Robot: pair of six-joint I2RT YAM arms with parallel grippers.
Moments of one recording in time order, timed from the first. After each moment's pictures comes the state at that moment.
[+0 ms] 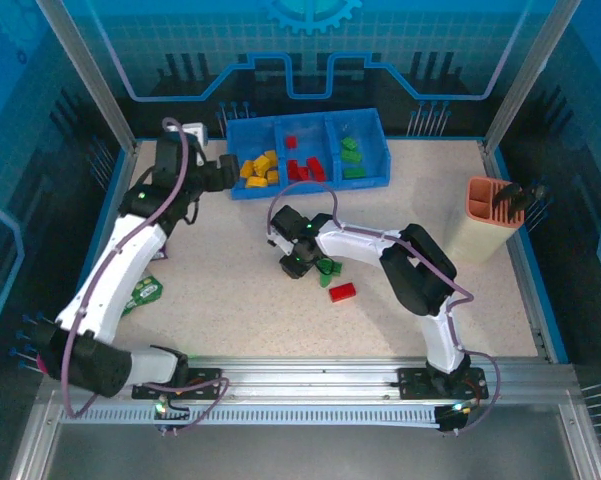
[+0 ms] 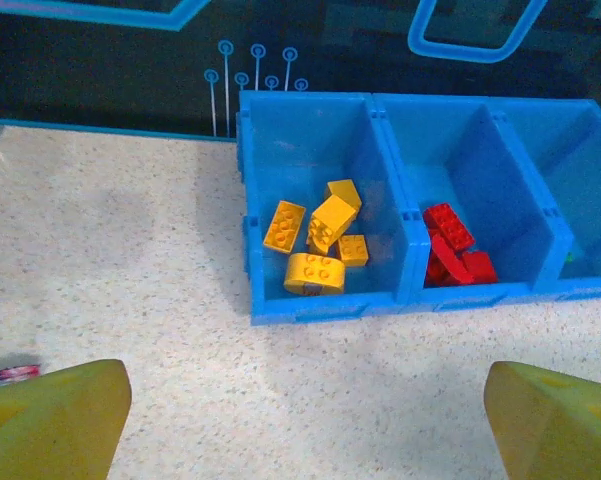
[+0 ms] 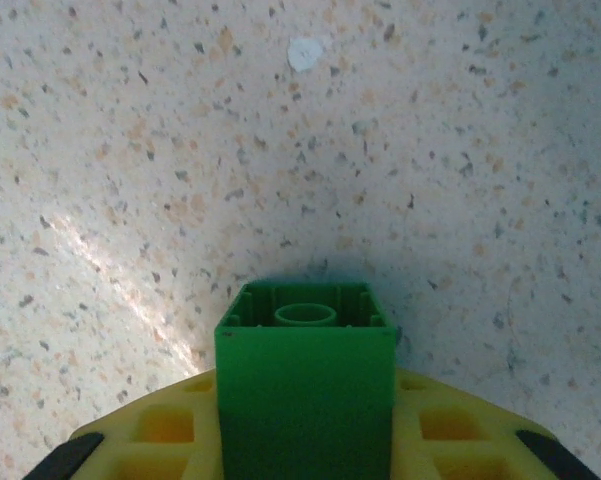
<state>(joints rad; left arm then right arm) -0.23 1.29 1.37 -0.63 -0.16 -0.27 0.82 2.05 1.48 -0.70 0.01 -0.01</state>
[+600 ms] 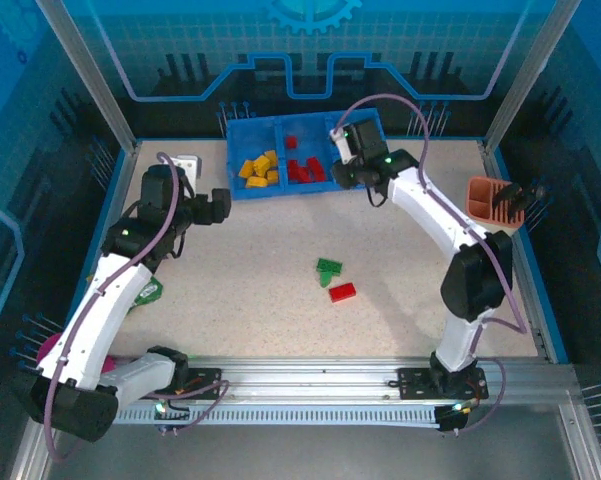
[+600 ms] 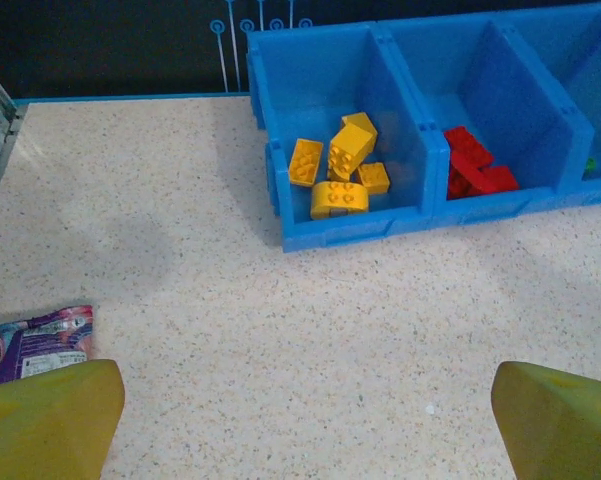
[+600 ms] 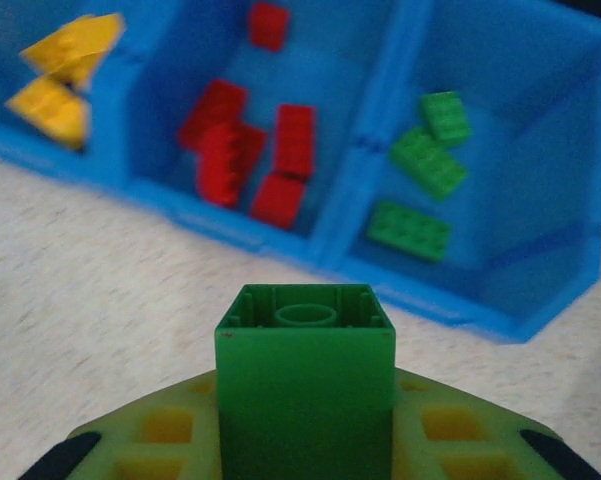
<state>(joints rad) -0.23 1.09 1.18 -0.68 -0.15 -0.17 0.44 1.84 1.74 -0.69 0.15 -0.06</state>
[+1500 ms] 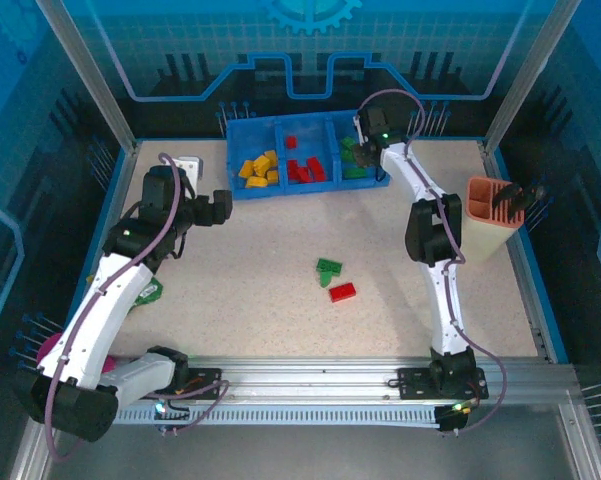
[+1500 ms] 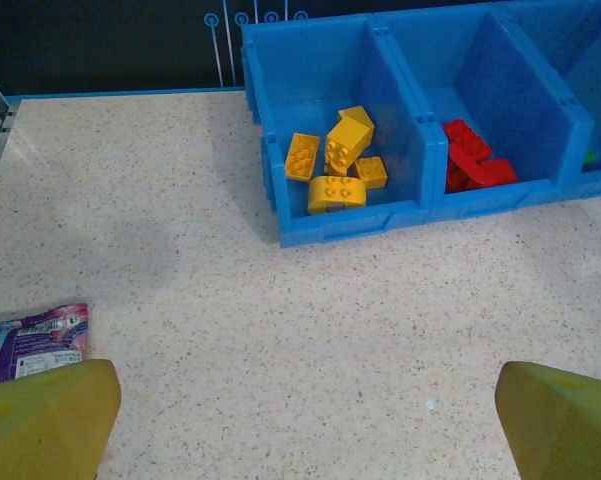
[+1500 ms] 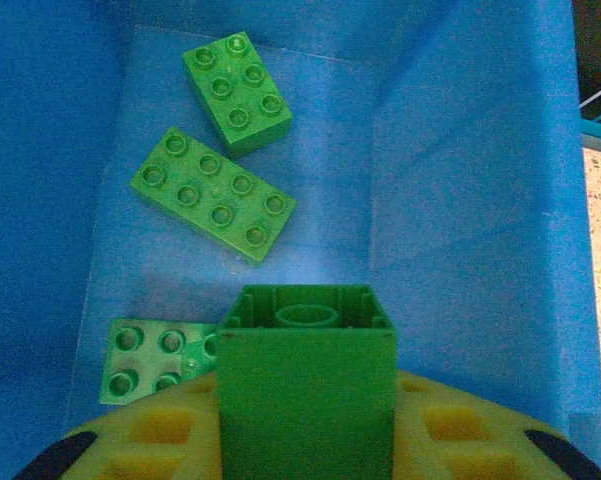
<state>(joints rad) -0.23 1.09 1.17 -0.67 -0.14 -0.16 0.24 2.48 2.33 -0.77 0.21 -0.04</state>
